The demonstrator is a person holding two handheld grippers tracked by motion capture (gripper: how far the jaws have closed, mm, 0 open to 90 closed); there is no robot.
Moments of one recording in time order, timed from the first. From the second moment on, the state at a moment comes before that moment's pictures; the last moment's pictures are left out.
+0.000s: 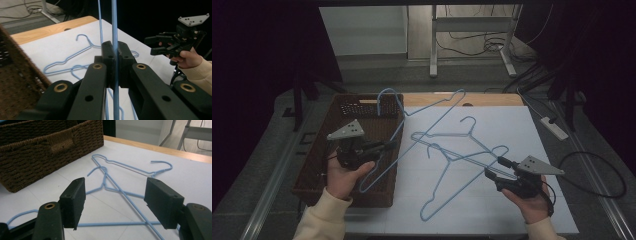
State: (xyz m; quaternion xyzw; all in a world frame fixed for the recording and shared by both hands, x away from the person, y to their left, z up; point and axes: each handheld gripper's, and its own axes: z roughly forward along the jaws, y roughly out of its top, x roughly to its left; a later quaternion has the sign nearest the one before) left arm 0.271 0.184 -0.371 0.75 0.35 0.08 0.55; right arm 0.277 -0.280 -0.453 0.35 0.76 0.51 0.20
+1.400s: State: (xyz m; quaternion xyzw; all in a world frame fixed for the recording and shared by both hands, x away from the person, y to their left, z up) left arm 0.294 0.311 -0.409 0.75 0.43 0.14 0.47; right arm 0.282 -0.284 -0.469 0.37 0.77 0.48 0.20
